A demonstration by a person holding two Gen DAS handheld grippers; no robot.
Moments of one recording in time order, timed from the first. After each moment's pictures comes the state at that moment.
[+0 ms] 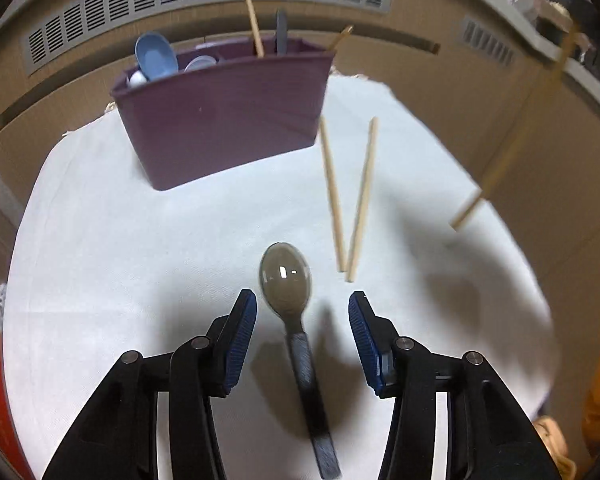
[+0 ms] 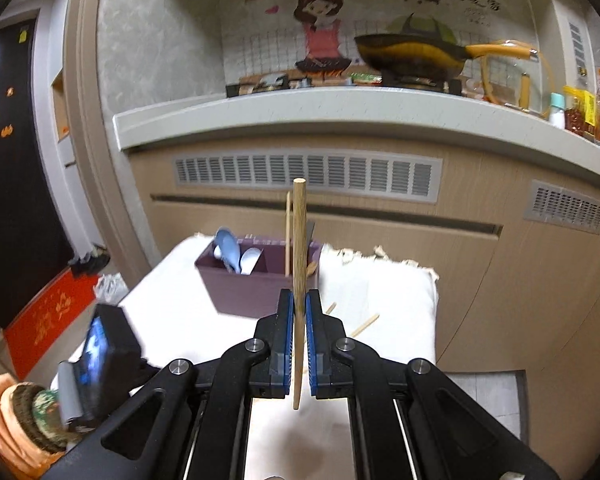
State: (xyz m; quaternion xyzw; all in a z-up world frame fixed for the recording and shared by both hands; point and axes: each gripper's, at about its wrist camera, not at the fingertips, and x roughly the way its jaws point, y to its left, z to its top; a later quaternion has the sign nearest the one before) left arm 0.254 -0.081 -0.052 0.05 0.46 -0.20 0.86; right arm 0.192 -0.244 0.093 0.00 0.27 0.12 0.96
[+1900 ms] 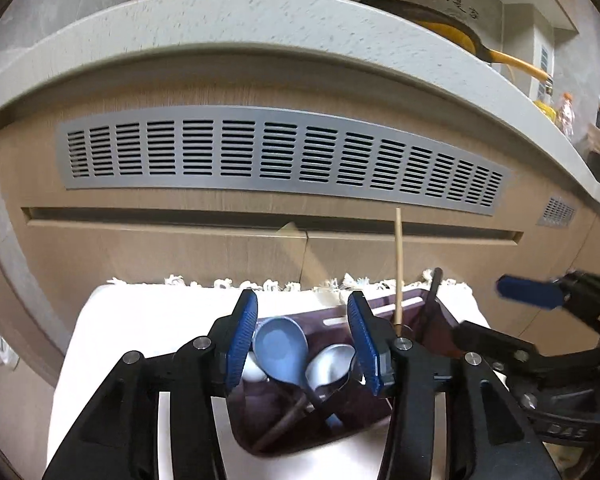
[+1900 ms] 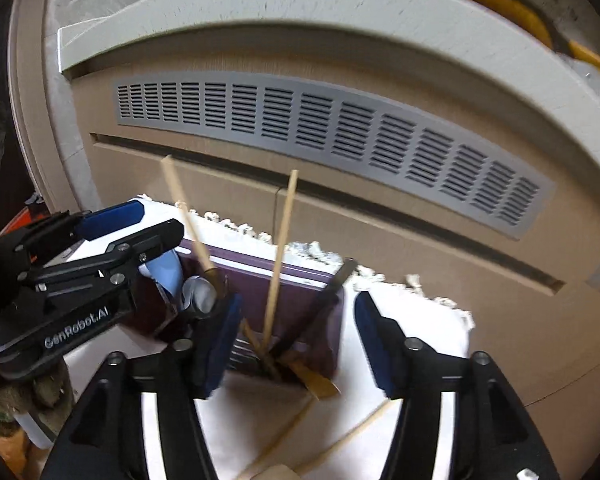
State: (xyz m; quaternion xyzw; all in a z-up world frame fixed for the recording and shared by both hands) left arm 0.408 -0.023 0.028 -0.04 0.27 -0.13 0.95; right arm 0.389 -0.169 0.040 -0.11 0.35 0.08 0.93
